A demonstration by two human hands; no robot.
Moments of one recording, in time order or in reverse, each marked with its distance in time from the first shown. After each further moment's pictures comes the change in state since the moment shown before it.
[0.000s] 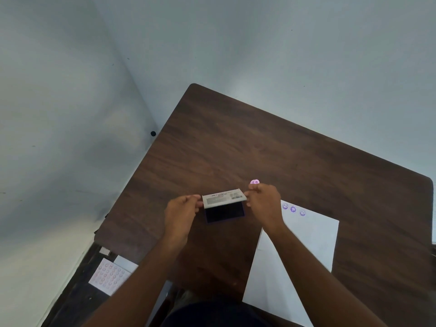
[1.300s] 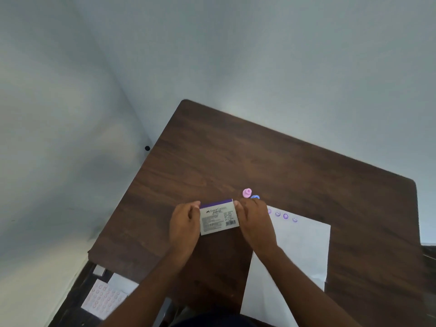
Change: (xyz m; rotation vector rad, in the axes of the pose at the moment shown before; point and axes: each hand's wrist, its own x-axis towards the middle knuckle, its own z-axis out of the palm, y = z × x) left_hand -0.016 -0.003 0.010 0.433 0.009 0.384; right_hand -0.029 0.018 -0.002 -0.432 0.076 -0.386
